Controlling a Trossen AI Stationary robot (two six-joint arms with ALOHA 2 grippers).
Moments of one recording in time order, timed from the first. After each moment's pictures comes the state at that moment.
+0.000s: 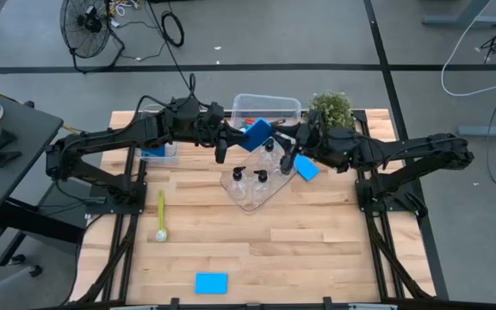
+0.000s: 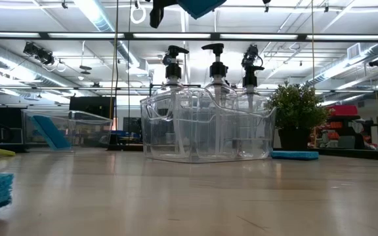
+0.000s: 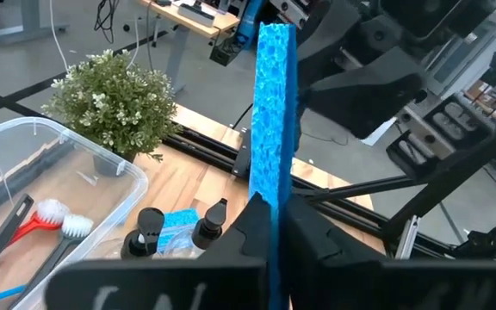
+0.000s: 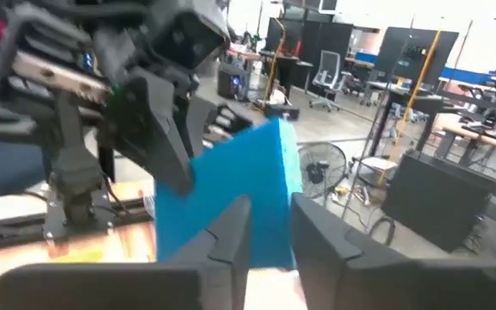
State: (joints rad) left arm 0.24 1.34 1.26 -0.13 0.16 -0.37; right arm 0.07 1.22 1.09 0.07 0.56 -0.11
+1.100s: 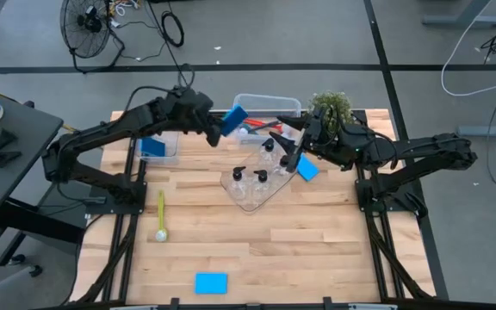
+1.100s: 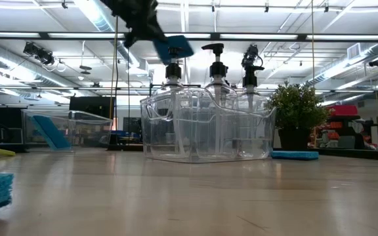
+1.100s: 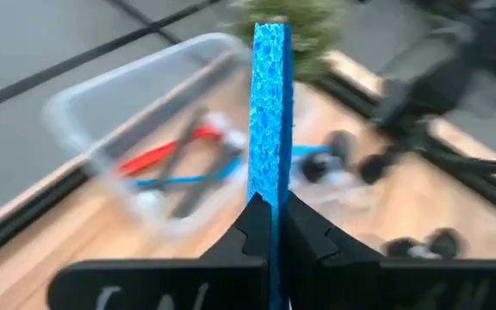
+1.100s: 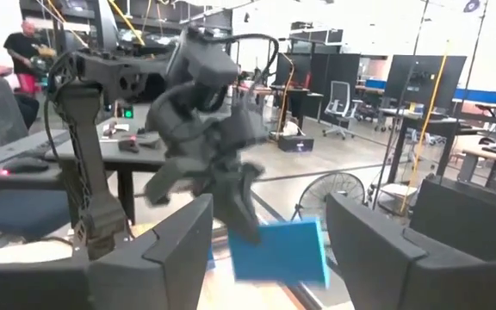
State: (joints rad) left arm 0.42 1.31 1.26 -0.47 0.02 -0.32; right arm 0.07 1.18 1.09 0.16 0.51 -0.11
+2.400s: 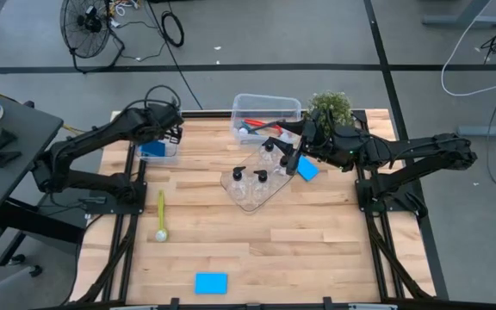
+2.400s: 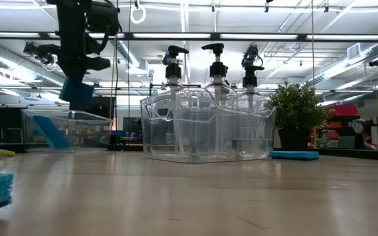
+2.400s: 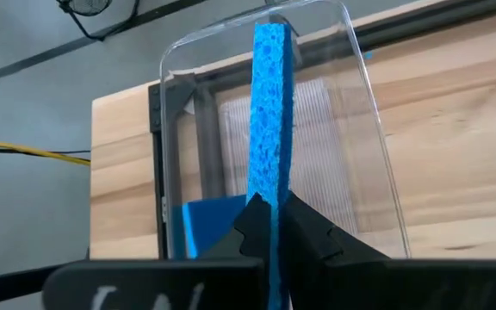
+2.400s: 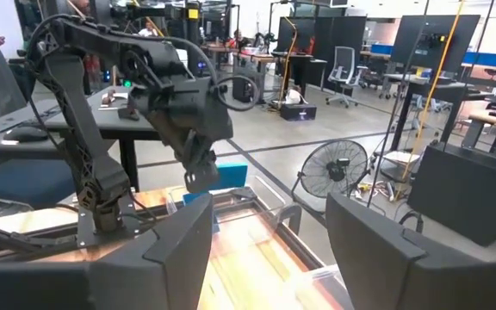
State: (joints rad) left arm 0.59 1.18 1.04 -1.15 -0.63 -0.68; right arm 0.07 1.18 1.09 0.04 0.52 -0.03
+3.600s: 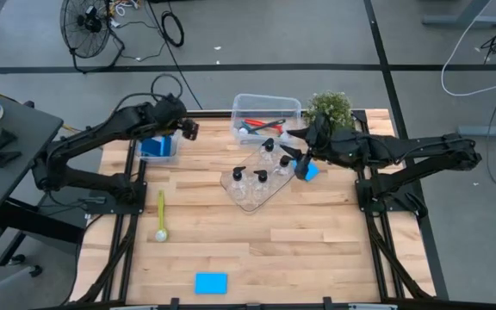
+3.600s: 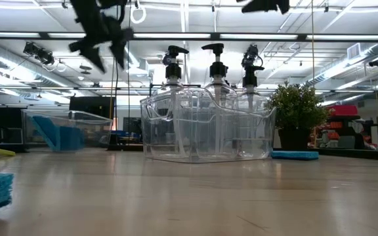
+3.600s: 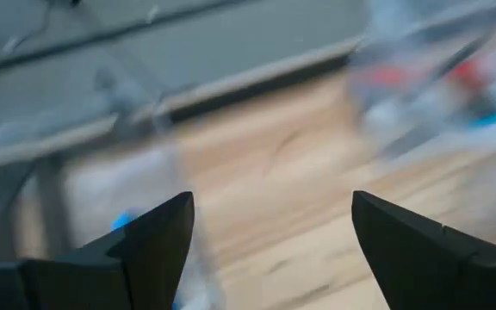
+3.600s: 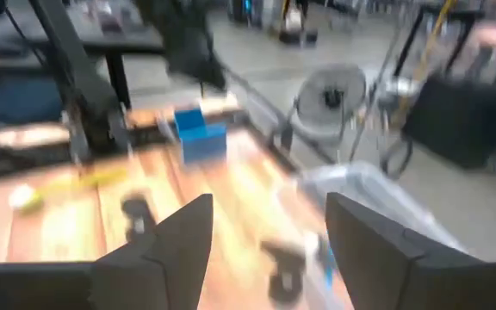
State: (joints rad) left arm 0.50 1.18 1.15 -0.91 -0.41 -0.58; right arm 0.07 1.11 1.09 -0.31 0.51 0.09
